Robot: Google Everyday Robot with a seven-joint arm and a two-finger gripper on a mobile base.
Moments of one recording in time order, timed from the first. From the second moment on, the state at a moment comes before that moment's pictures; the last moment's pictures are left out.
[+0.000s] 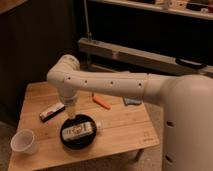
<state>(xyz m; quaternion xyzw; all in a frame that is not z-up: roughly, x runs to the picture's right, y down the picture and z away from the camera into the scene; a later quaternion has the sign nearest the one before) -0.165 0.052 0.719 -0.08 0.27 0.96 0.07</state>
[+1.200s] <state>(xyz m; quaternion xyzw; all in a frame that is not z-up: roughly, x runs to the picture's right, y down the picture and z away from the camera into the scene) 0.049 -0.012 0.775 -0.02 0.23 0.97 -0.10</state>
